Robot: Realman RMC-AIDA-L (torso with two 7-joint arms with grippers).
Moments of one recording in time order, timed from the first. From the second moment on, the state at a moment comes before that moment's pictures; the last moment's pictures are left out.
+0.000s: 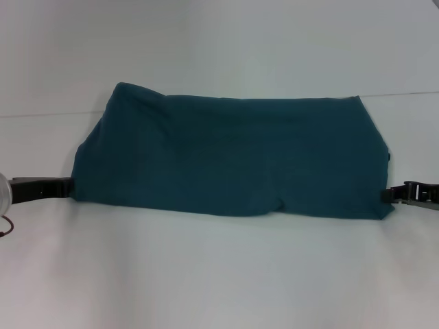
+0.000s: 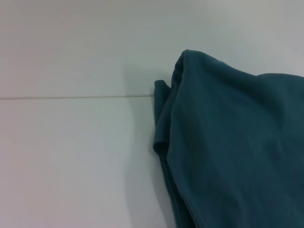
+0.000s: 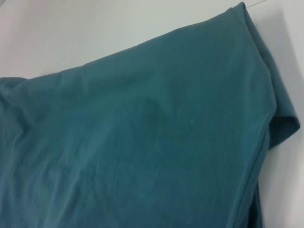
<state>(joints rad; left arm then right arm) -0.63 -2.13 0.71 0.76 2.44 0.87 -2.13 0.56 1.97 -0.53 -0.62 -2.35 -1.18 2.21</state>
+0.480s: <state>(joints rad) -0.64 -2.13 0.71 0.76 2.44 0.87 -2.13 0.56 1.97 -0.53 -0.62 -2.35 -1.18 2.22</state>
